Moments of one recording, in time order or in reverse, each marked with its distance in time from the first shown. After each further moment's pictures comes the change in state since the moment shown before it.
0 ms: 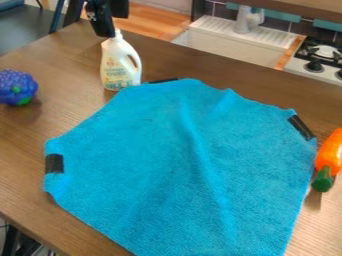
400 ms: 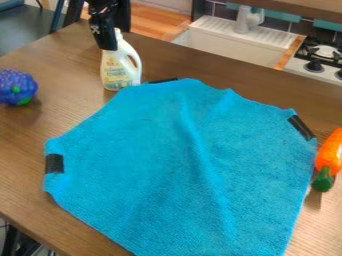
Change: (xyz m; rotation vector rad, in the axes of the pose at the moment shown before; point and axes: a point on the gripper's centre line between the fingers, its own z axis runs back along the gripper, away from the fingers) arm -0.004 0.004 -0.020 0.051 -0.003 0.002
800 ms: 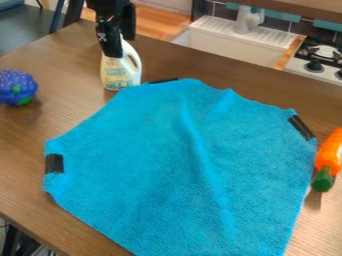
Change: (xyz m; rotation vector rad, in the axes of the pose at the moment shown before) arm -0.006 0.001 -0.011 0.032 -0.016 0.009
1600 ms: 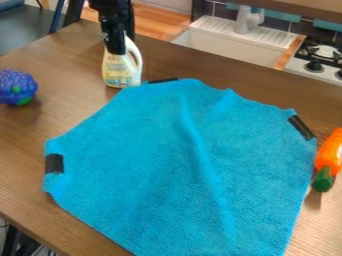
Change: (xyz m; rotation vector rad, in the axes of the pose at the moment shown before) arm 0.001 -0.006 -0.005 0.014 -0.003 0.010
